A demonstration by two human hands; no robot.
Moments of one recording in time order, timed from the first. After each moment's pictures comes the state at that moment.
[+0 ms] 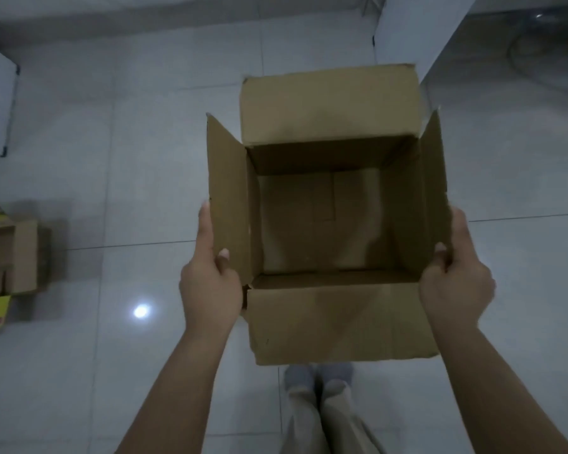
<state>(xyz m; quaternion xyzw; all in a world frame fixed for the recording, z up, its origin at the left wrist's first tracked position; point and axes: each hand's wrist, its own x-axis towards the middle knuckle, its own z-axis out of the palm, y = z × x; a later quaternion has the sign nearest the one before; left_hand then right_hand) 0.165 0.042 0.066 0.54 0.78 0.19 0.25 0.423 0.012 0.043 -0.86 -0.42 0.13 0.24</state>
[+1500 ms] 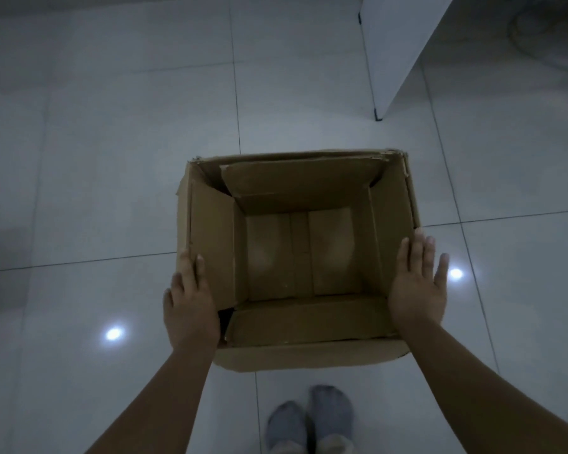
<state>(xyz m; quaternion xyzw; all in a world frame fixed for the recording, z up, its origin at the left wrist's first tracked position) 0.151 0.040 -0.171 0.65 0.73 -0.16 0.11 0.452 0.020 -0.175 -0.79 -0.56 0.11 -0.23</state>
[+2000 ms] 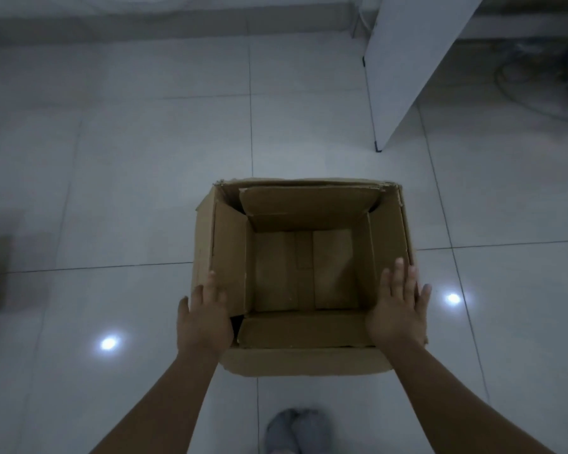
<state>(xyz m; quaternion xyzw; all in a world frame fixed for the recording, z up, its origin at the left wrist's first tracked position) 0.145 0.039 -0.126 0.69 0.66 -0.26 0.17 0.422 0.014 -0.135 -0.78 -0.54 0.20 -0.23</state>
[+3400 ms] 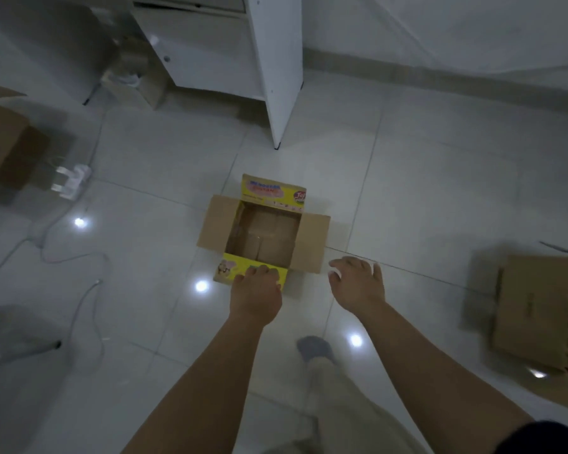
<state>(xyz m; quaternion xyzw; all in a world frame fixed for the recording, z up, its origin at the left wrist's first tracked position) -0.589 -0.003 0.145 0.60 0.75 -0.14 0.24 -0.418 0.054 0.123 -0.61 -0.70 0.36 -0.13</state>
